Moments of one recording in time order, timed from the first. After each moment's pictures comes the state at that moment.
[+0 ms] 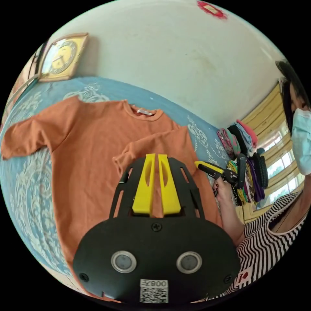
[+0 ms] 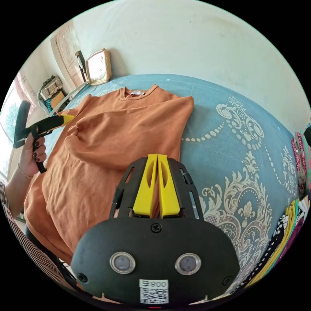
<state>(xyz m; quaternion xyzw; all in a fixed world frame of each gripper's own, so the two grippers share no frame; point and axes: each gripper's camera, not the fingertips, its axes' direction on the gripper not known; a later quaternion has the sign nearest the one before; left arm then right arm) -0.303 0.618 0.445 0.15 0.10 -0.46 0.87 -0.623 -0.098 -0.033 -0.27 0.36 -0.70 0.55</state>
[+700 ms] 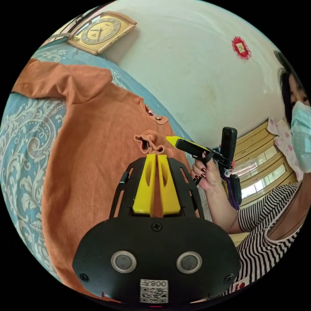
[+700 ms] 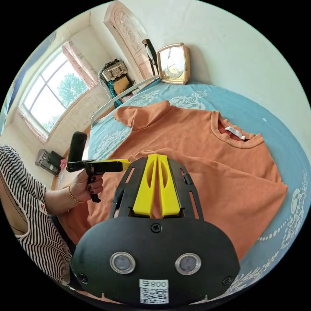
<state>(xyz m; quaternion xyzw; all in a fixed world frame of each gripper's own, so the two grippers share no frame) -0.287 0.856 0.433 0.23 0.20 -0.51 0.81 -0.717 0.093 0.140 -0.50 0.18 -0.70 0.47</state>
